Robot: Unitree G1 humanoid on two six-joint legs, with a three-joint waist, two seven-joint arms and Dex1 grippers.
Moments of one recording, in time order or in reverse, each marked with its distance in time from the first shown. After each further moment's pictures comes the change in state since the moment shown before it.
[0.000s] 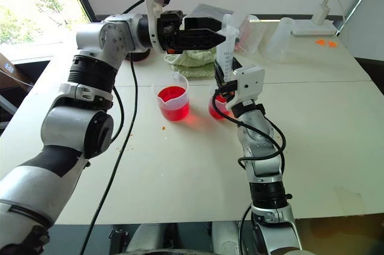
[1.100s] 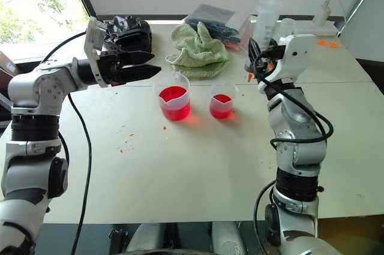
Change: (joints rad) left arm 0.553 0.299 0.117 -0.607 -0.153 0.164 0.284; right arm -0.179 -0.214 -0.275 -0.199 0.266 0.660 -0.093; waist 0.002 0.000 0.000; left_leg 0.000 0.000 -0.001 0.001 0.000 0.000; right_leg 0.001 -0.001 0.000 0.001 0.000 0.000
